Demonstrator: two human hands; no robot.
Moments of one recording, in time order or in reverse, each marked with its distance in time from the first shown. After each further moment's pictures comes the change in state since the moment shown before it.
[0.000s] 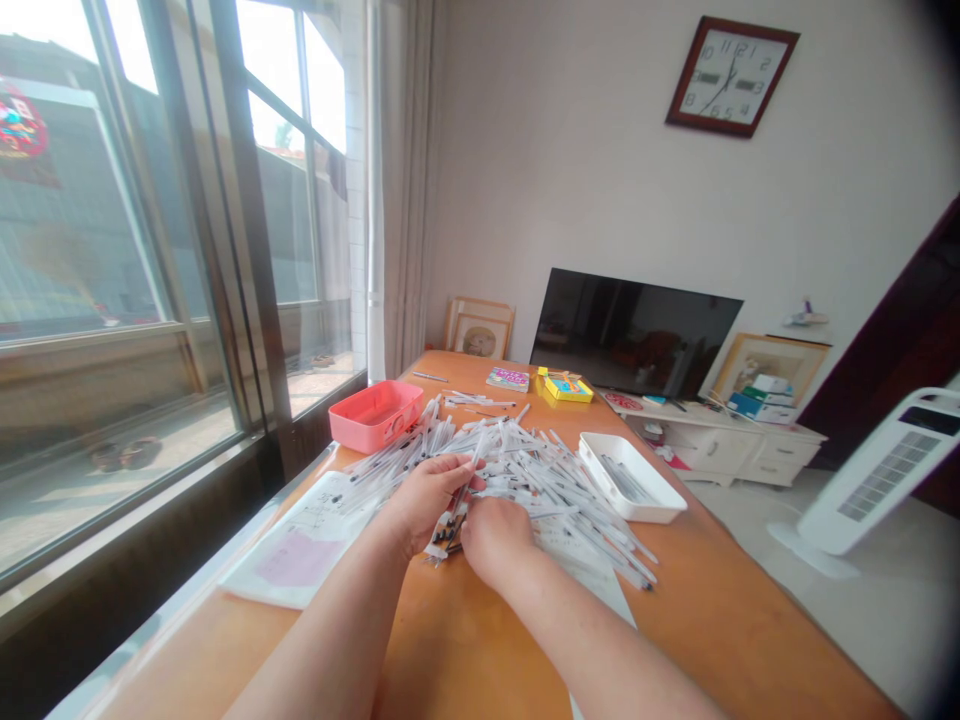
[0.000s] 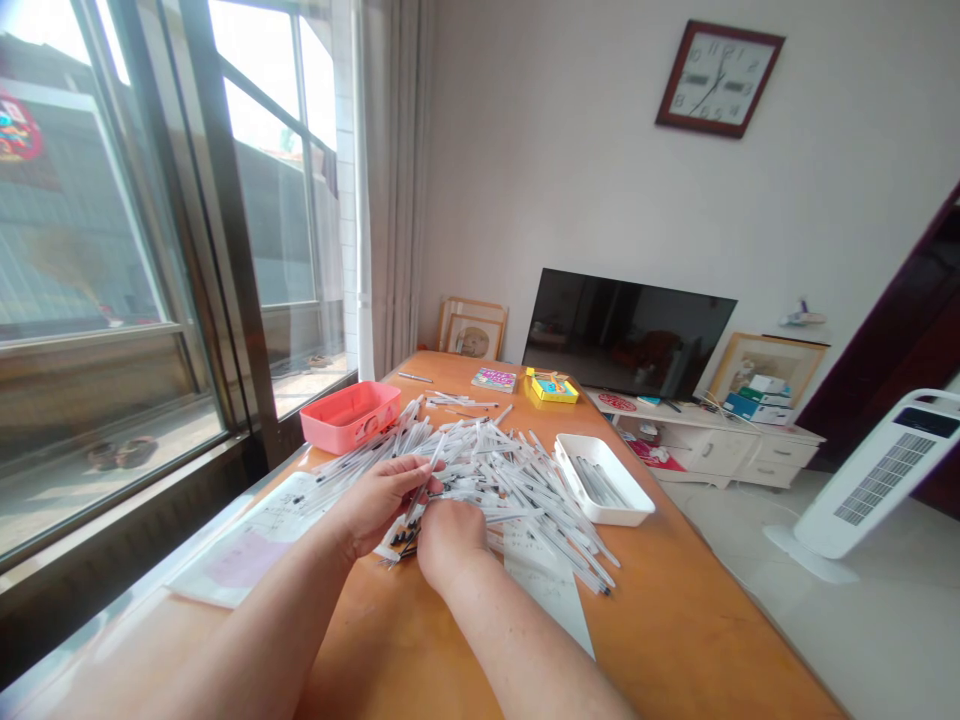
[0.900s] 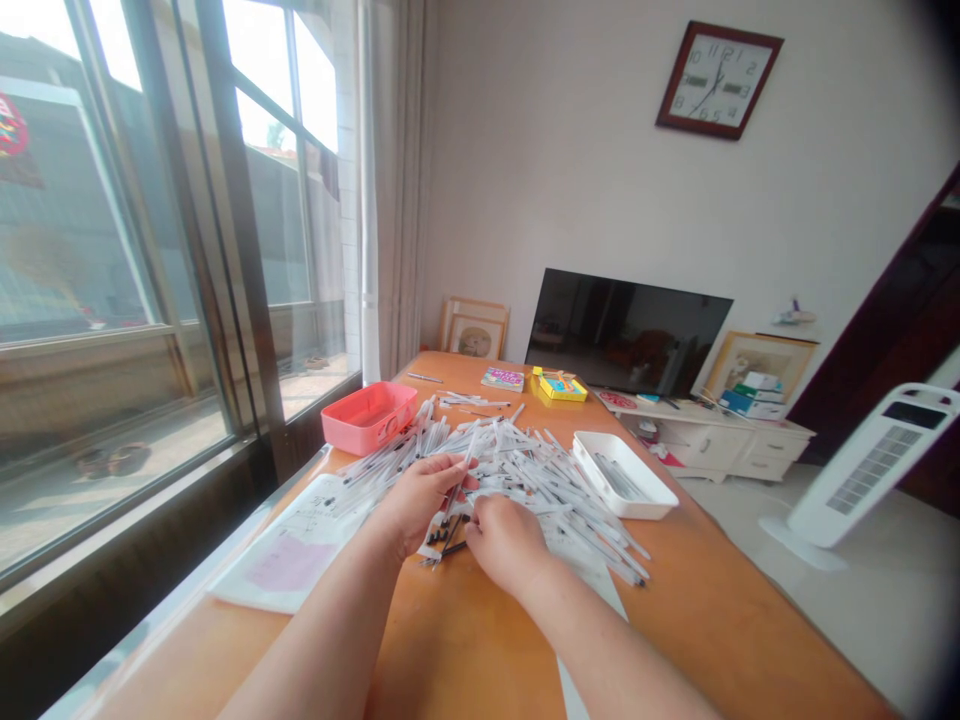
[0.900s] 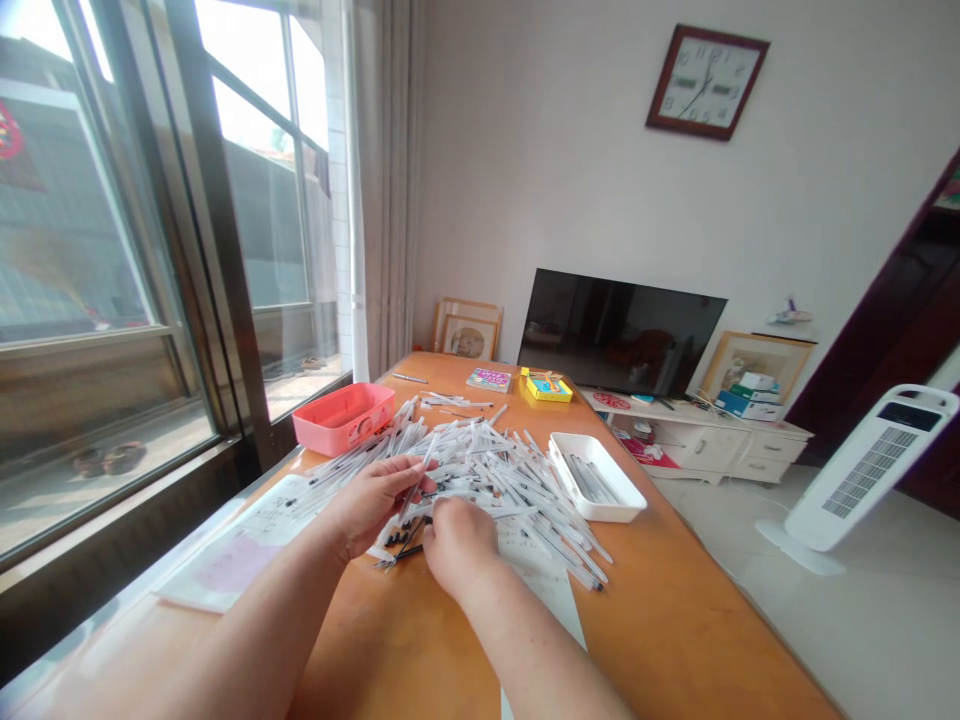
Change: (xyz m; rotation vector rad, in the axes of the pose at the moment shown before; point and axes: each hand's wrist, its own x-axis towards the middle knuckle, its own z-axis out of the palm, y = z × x) left_hand 0.001 -0.001 0.001 0.028 0.014 0.000; right_hand -0.010 0.029 0.008 0.136 0.101 0.009
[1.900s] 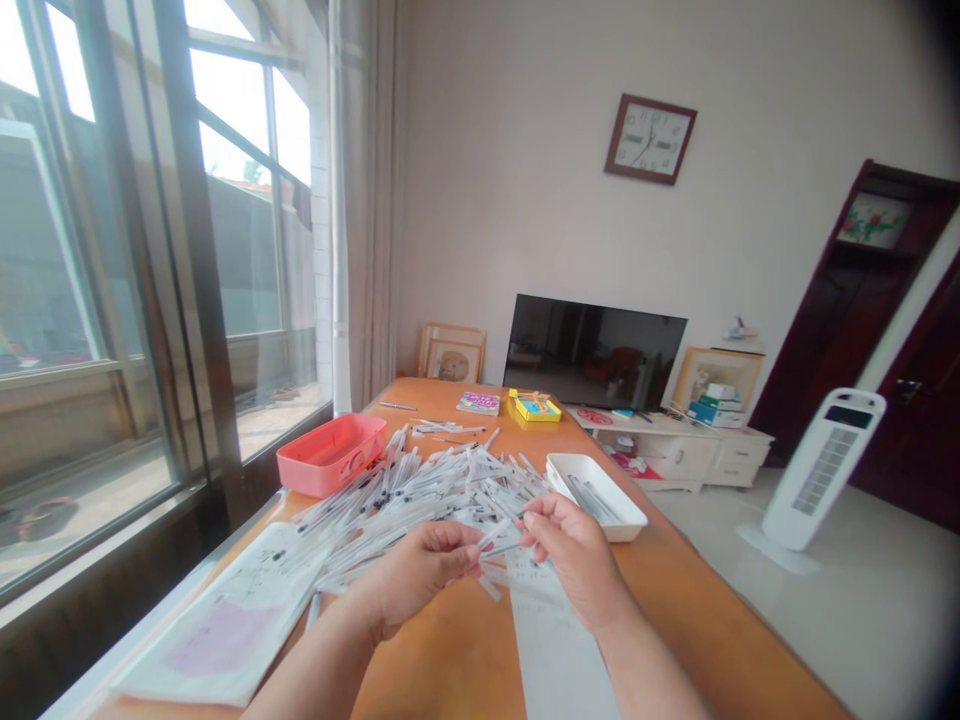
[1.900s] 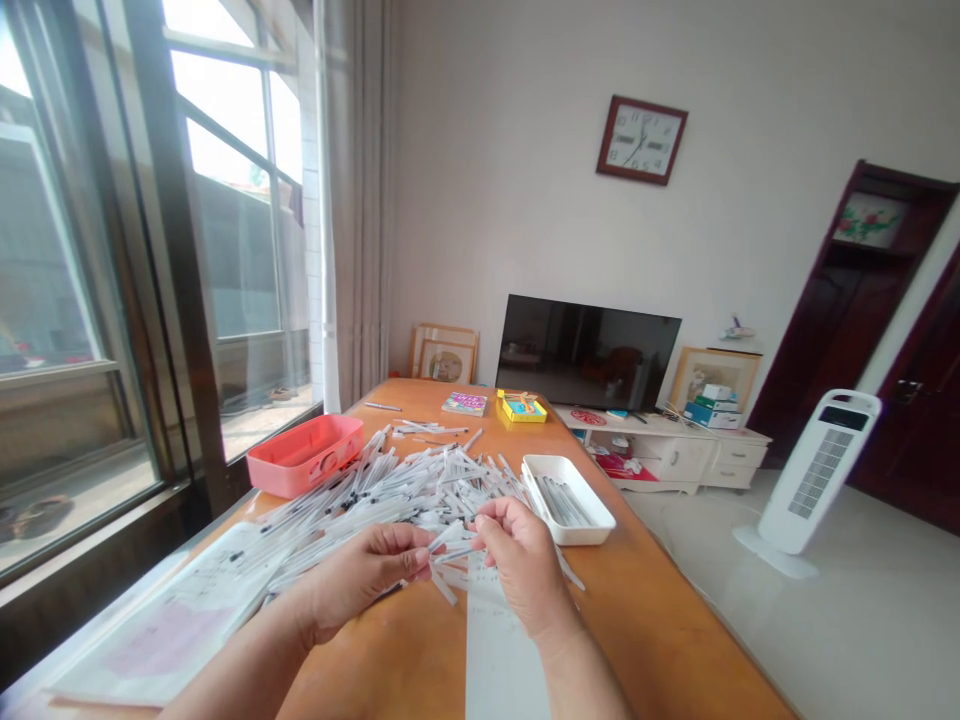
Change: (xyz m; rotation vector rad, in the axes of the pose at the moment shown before) left_hand -0.020 0.004 0.039 0.151 -0.389 -0.013; right_hand -0.036 0.084 -0.062 1.254 0.273 0.209
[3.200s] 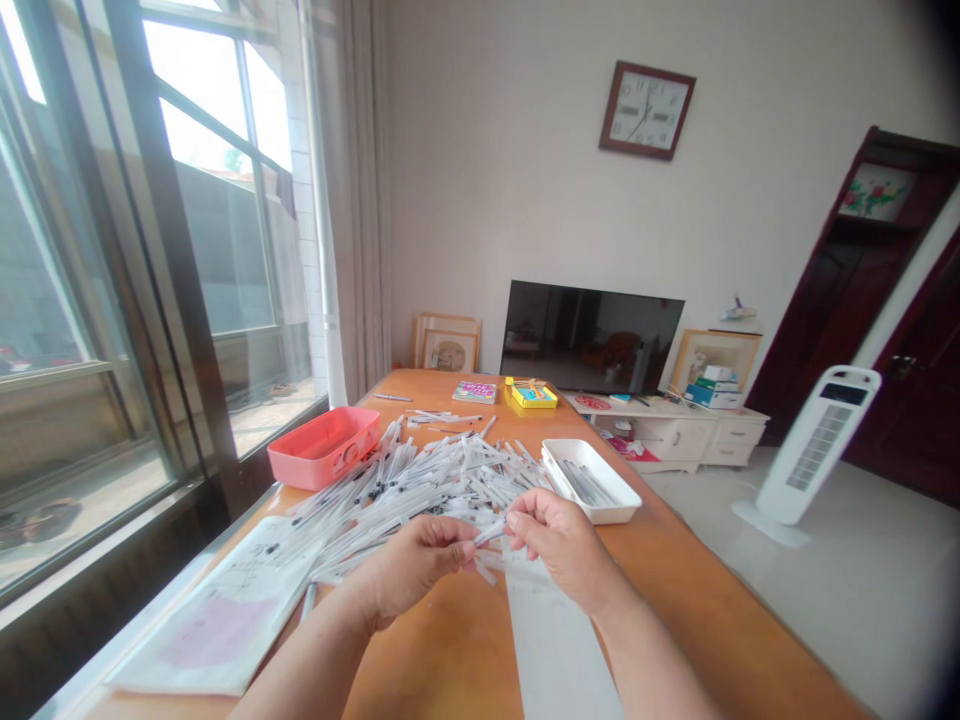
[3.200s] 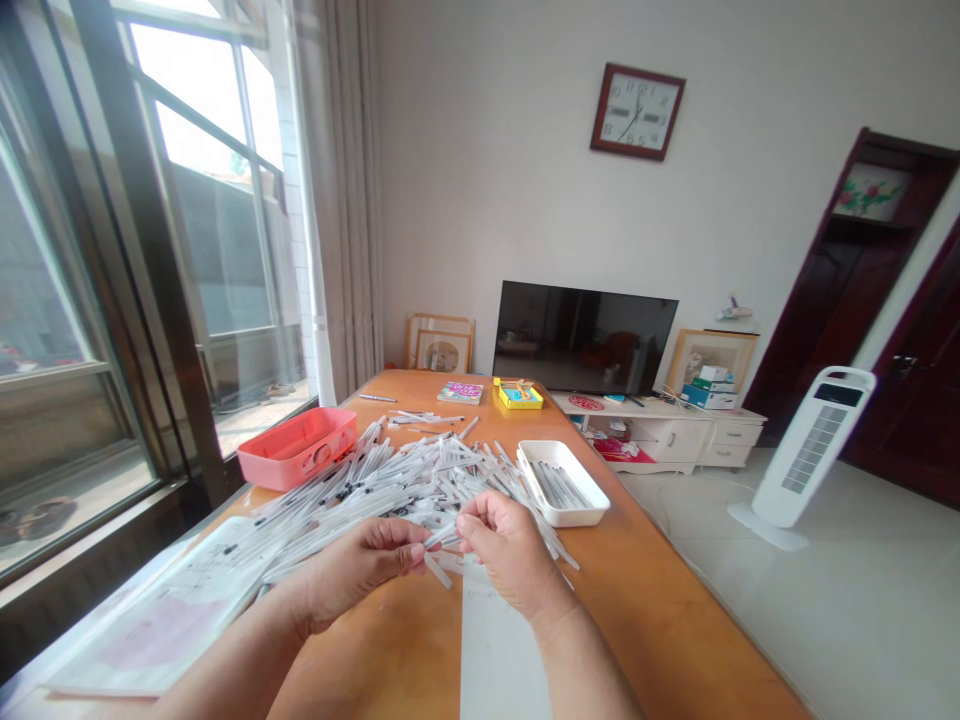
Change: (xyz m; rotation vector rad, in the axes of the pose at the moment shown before) left_hand 0.002 -0.002 0.004 0.095 -0.020 -0.027; right_hand -0.003 -0.003 -0.006 -0.131 -0.168 0.001
